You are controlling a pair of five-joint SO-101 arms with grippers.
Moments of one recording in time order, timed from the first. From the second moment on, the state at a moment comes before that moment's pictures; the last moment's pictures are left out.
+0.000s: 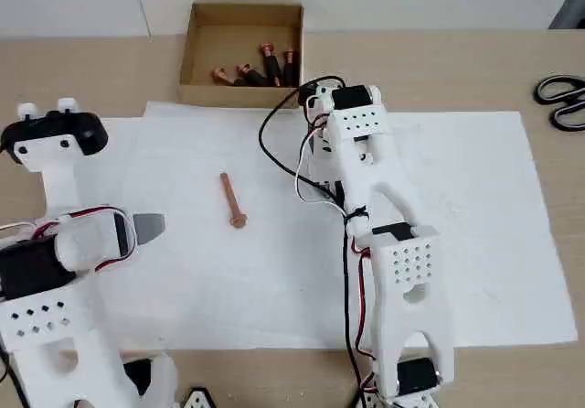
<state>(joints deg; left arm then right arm) -19.2 -43.8 21.7 98.9 0.8 -15.6 47.6 -41.2 96.7 -6.9</state>
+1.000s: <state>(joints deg) -12.1 -16.7 12.3 98.9 -2.5 -8.8 25.0 -41.7 98.2 0.3</state>
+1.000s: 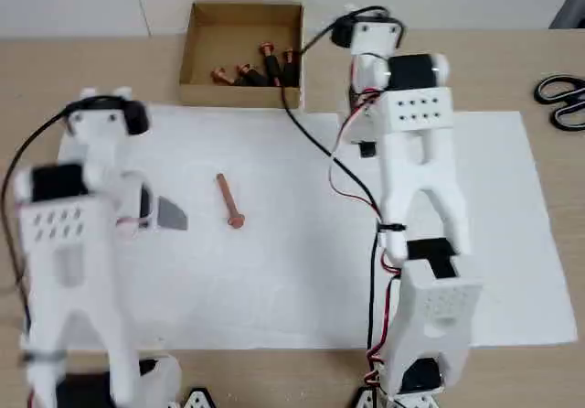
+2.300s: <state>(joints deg) 6.2 30.6 -11.7 92.4 12.2 -4.0 20.4 -36.9 98.2 0.3</state>
